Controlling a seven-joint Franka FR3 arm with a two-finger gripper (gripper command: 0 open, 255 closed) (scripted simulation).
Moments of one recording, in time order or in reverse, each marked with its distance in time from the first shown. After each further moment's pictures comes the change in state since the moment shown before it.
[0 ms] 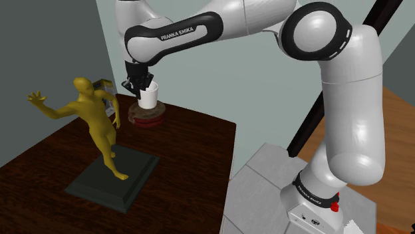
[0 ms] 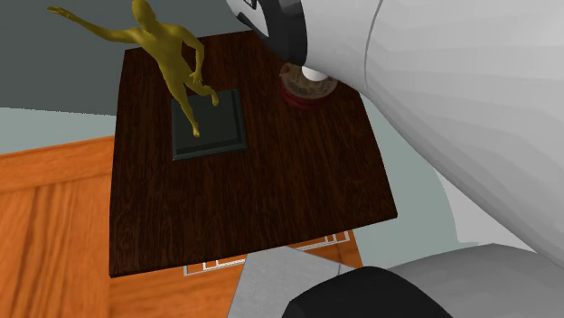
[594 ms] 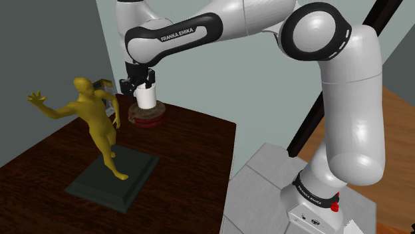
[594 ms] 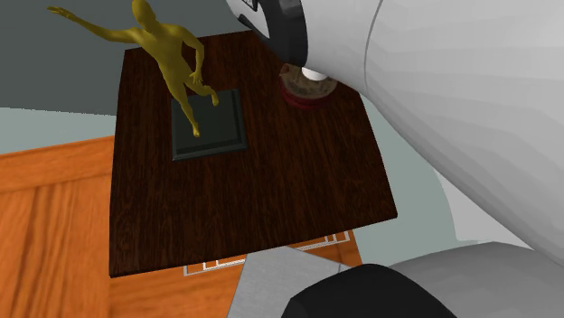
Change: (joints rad) arm -0.001 0.003 -0.001 -0.002 -0.001 0.004 0.000
